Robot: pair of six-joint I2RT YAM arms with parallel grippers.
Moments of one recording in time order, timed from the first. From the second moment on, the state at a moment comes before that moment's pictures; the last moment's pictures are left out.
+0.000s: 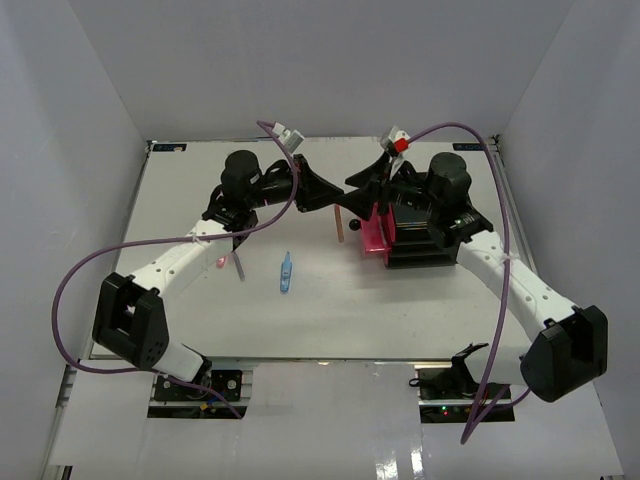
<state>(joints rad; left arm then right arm) -0.50 1.47 1.14 0.39 0.83 -0.57 0.48 1.28 1.09 0.20 -0.75 0.13</state>
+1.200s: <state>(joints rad) -0.56 1.93 1.36 0.44 0.56 -0.82 0.48 0.74 0.85 -0.06 -0.30 0.04</state>
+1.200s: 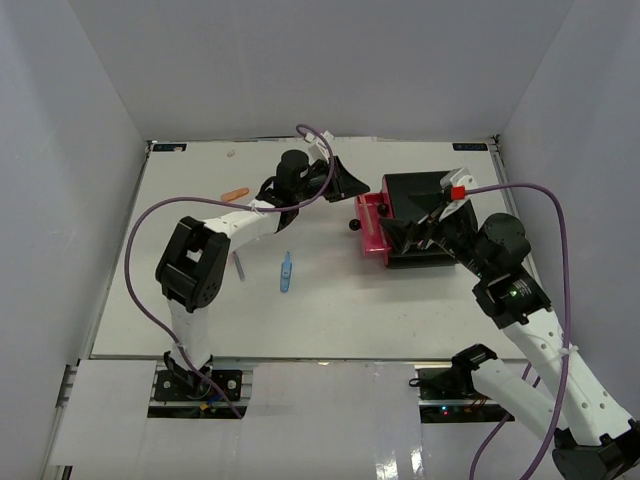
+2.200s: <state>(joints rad) -0.59 2.08 1.45 0.39 0.51 -0.77 0.48 0.66 0.78 -0.11 -0.25 0.02</state>
